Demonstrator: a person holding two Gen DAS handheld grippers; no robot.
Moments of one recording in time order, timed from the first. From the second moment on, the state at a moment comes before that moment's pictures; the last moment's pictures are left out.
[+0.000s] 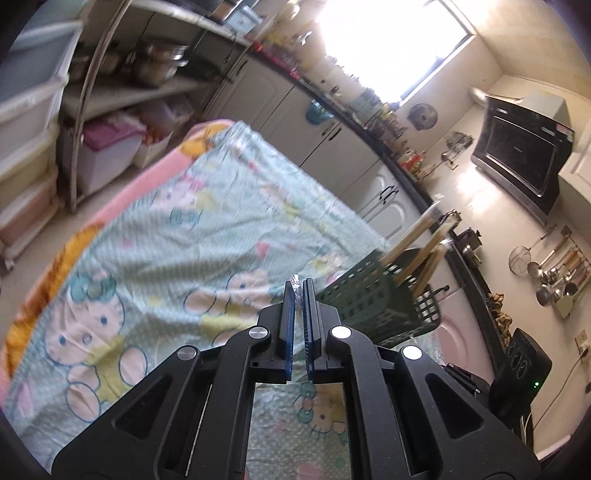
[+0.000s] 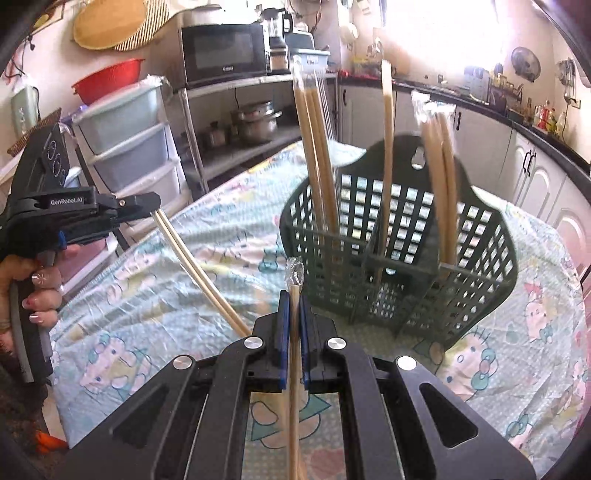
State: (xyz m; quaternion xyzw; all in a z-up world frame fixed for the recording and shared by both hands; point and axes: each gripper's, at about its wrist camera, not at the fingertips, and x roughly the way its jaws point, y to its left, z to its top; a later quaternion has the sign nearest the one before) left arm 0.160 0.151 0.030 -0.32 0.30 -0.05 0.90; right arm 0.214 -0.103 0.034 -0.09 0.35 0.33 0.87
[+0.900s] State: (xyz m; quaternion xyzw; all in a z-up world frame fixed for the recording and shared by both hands) left arm 0.142 0.074 0.132 -0.23 0.23 -0.17 0.93; right arm 0.180 -0.145 0.115 -0.04 0.25 0.33 0.91
